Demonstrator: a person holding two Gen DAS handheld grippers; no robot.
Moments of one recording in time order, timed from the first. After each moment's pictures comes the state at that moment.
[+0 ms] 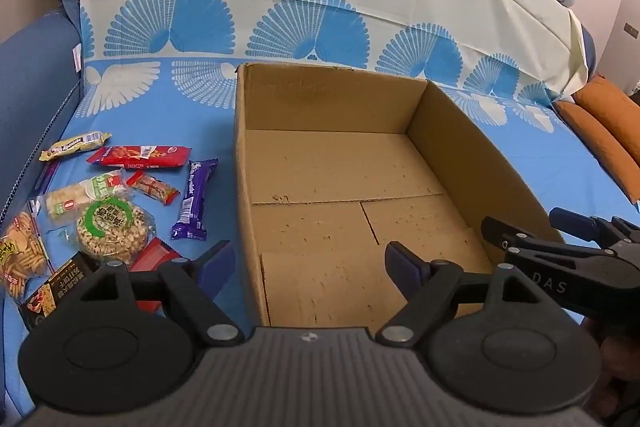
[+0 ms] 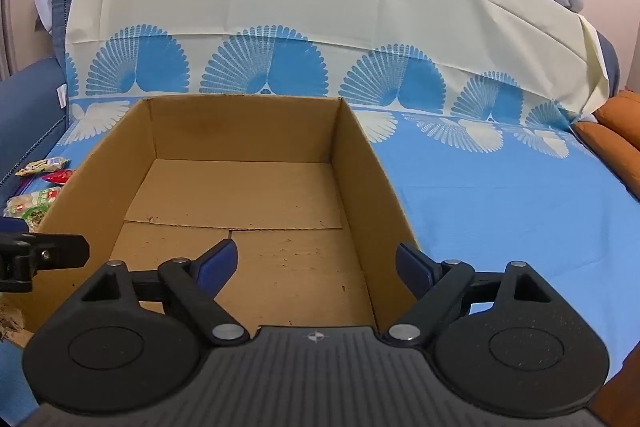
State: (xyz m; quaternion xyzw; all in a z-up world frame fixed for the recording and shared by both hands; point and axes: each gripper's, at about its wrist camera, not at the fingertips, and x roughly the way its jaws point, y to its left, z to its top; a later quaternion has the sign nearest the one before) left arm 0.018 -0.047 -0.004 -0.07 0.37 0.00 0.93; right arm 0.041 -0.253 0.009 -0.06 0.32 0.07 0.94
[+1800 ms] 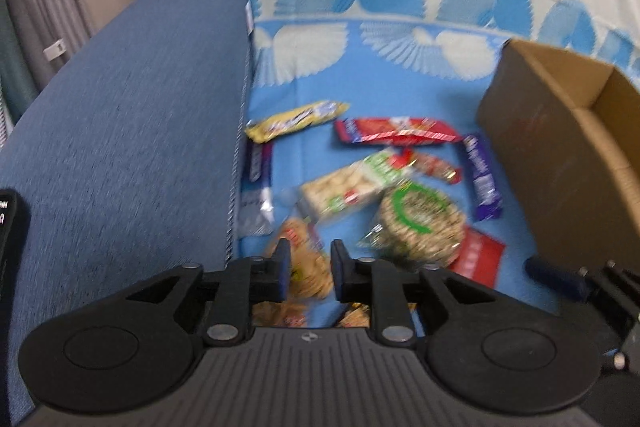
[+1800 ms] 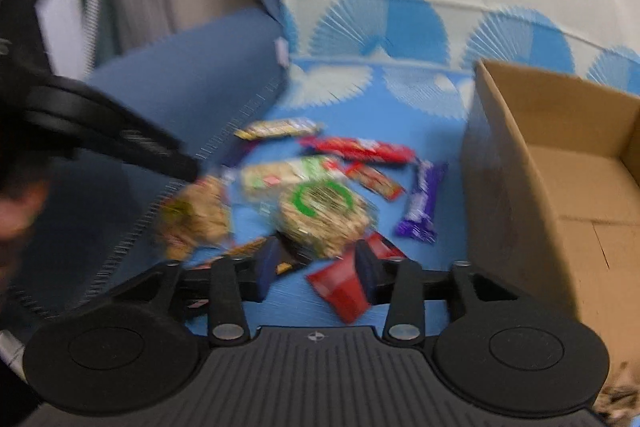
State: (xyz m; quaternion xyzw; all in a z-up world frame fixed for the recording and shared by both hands) left arm 0.010 0.187 -0.034 0.00 0.45 0.12 0.89; right arm -0.001 0.005 -0.046 -0.04 0.34 0.27 0.90
